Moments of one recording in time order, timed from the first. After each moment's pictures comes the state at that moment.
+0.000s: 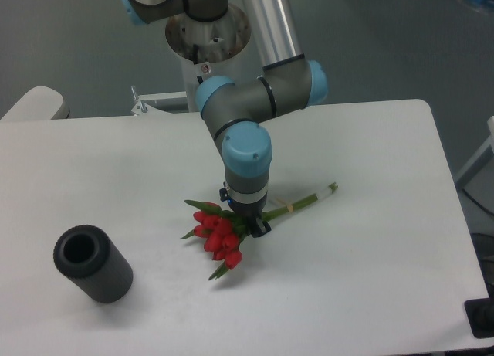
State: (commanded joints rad) arm 2.42 -1.92 -1.70 -0.91 1.37 1.46
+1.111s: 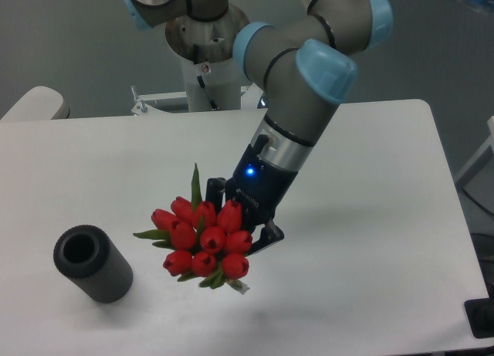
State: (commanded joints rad) arm 2.52 -1.91 -1.45 -0.98 0.70 1.11
